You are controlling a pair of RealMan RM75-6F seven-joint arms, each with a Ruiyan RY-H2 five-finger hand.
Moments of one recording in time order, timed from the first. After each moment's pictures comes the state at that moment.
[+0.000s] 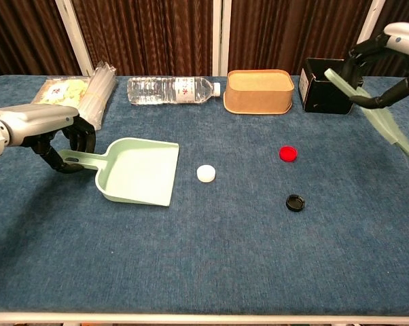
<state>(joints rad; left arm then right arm) -0.68 -1.53 -0.12 -1.43 0.98 0.85 0.38 0.58 -1.36 0.17 -1.44 -1.37 1.04 0.10</state>
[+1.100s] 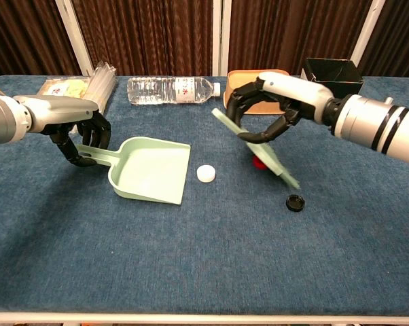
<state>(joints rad) -0.84 -1.49 -0.09 -1.48 0.78 0.78 0.48 0.86 -1.78 0.02 -0.81 -1.71 1.05 0.93</state>
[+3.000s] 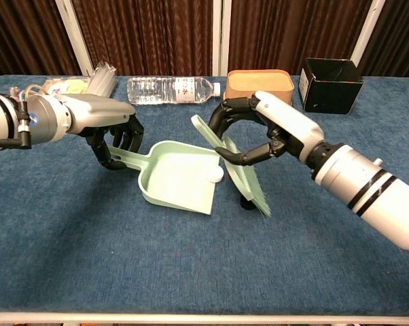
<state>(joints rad) -0.98 -1.54 -0.06 -1.54 0.65 0.83 0.63 0.70 -1.98 0.07 -0.85 -1.62 1.23 0.80</state>
